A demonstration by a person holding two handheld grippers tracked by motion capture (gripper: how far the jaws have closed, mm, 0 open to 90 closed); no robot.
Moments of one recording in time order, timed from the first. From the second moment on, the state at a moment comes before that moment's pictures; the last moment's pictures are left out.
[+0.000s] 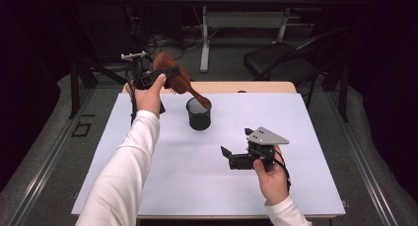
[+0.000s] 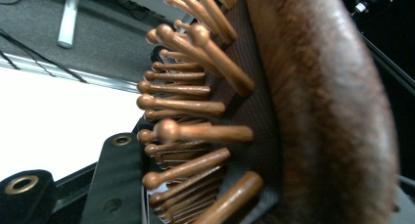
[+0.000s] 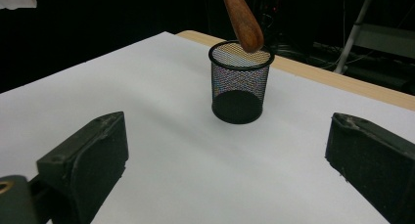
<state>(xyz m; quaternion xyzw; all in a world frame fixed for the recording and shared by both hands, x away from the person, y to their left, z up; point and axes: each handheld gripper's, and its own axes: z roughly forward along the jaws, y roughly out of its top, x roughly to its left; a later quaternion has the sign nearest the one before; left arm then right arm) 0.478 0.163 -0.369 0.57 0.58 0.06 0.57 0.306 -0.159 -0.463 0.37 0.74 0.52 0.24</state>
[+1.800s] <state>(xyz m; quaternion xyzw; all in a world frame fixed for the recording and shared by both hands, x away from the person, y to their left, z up) 0.499 0.142 -0.394 0.58 0.60 0.10 0.54 0.305 -0.162 -0.462 0.37 0.73 0.52 0.24</state>
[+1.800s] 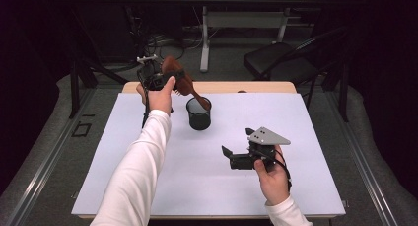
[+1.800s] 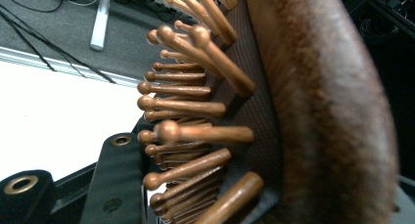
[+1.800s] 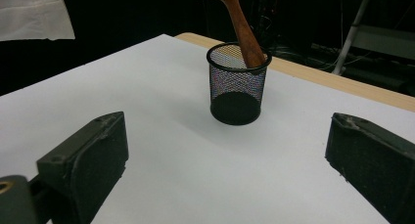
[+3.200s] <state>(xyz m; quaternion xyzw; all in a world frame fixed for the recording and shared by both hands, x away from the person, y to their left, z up) 0.506 0.137 -0.429 0.58 0.62 0.10 0.52 0.306 -0.163 -0.463 0.37 0.73 0.52 0.24</state>
